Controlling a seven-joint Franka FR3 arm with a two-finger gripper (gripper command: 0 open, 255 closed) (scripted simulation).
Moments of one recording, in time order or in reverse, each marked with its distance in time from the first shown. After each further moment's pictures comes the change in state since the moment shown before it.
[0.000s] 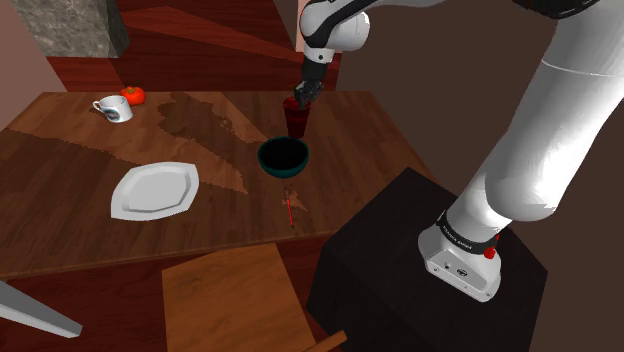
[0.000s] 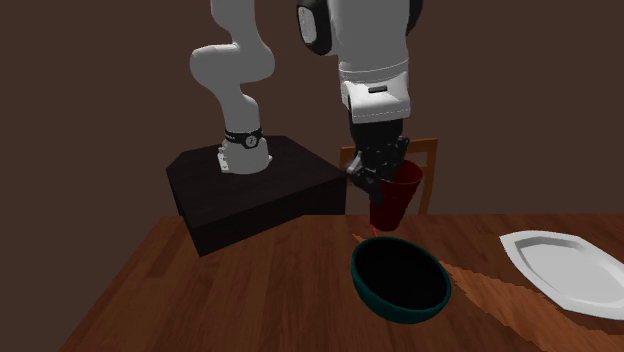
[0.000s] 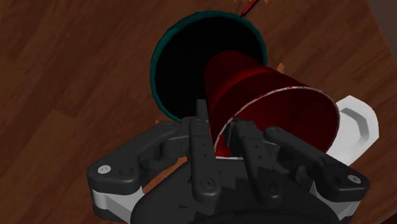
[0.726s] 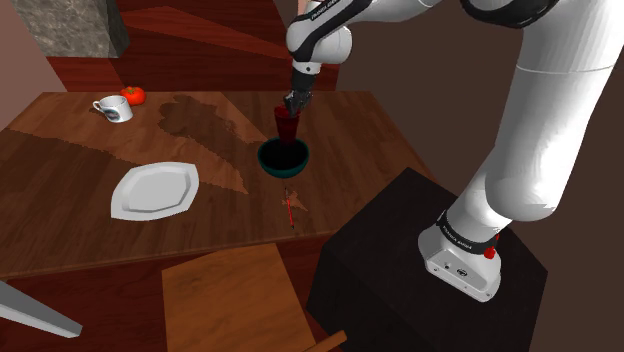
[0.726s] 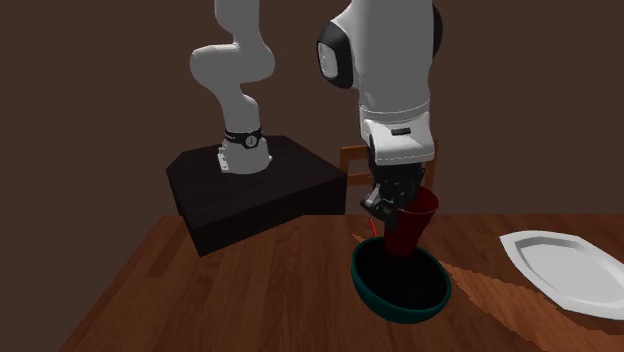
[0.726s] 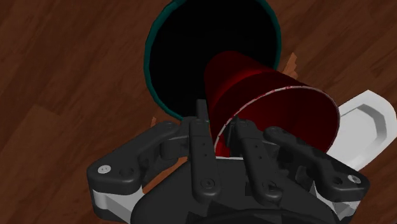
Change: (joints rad) arm -0.002 0.152 0.020 0.099 0.040 0.051 -0.015
